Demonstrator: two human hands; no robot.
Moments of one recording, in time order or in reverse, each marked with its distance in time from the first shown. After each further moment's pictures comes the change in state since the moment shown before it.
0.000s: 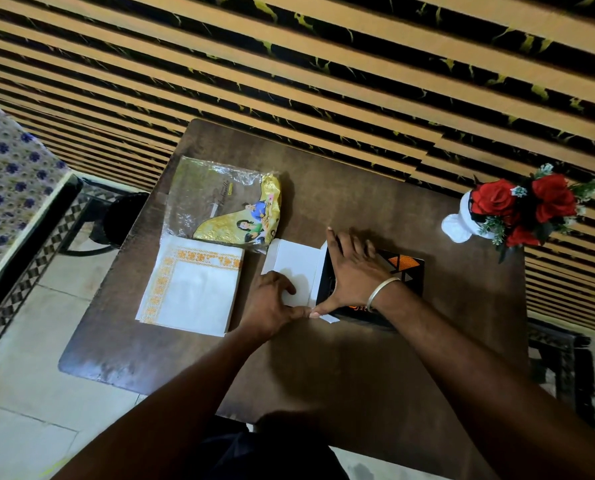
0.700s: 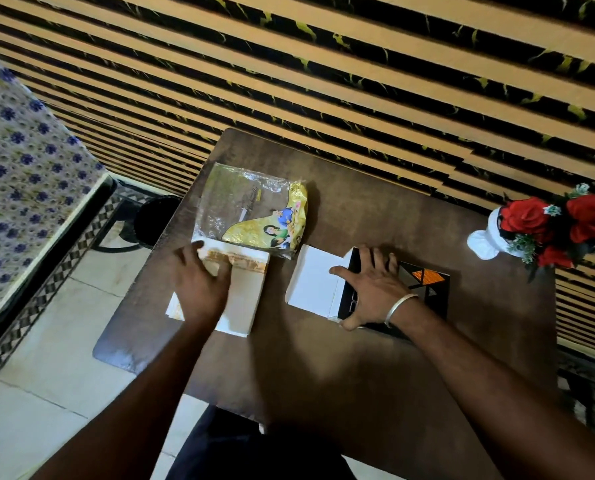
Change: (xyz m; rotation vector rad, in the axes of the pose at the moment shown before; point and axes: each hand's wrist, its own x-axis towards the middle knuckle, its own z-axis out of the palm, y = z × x) left_hand -0.025 -0.055 -0.104 -0.056 0.756 -0.243; right_hand -0.001 -0.007 0.009 -0.126 -0.024 -0.037
